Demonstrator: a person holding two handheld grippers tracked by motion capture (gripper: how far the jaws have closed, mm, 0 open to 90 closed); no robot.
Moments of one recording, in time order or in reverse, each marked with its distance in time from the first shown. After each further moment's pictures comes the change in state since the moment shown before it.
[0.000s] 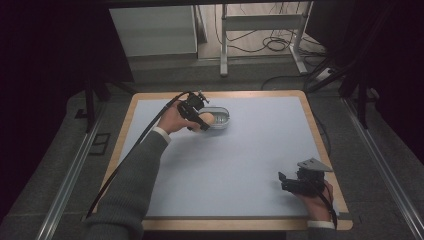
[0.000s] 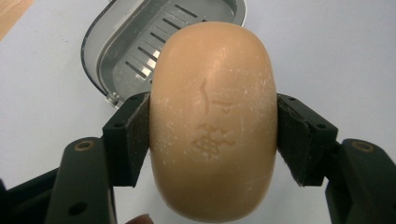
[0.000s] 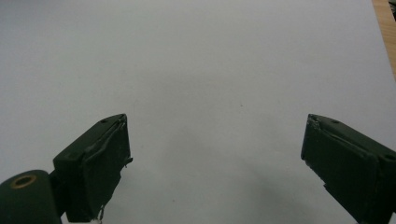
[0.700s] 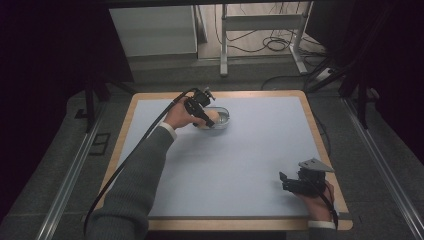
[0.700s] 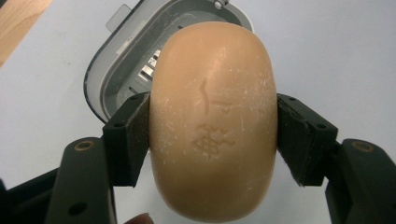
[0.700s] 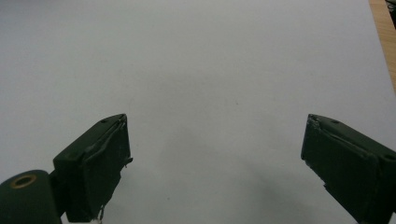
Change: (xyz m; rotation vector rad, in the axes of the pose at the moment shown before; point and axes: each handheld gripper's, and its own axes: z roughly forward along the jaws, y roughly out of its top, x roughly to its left) left arm 0.004 0.022 0.009 0.017 -0.004 0.026; right arm -0.003 -0.001 -0.001 0.001 -0.003 0.006
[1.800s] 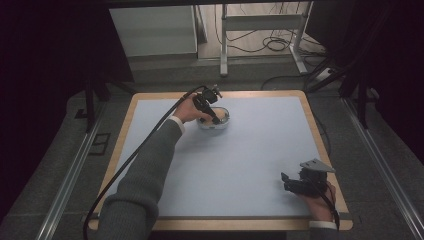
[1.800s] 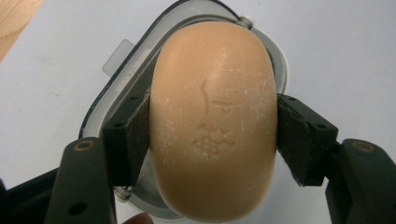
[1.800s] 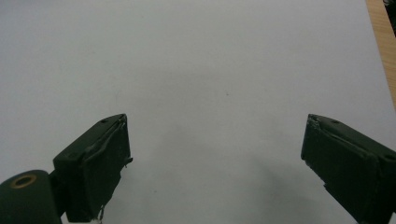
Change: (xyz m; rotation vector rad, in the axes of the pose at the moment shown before) left arm 0.020 0.025 0.037 0.049 -0.031 0.023; right arm -0.005 -0.004 0.002 0.018 -0.018 0.006
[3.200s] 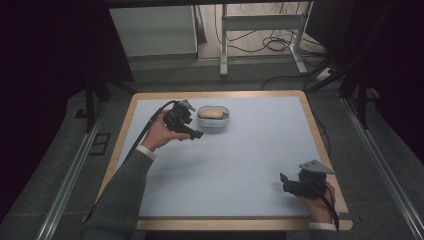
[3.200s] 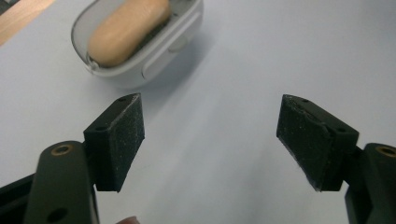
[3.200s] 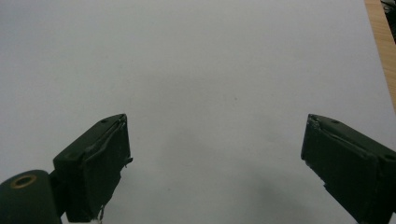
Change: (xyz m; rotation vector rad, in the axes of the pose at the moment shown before) left arm -0.056 -0.115 -0.069 -0.281 0.009 -0.058; right arm 0.006 0.001 -0.006 -0.019 0.007 -0.011
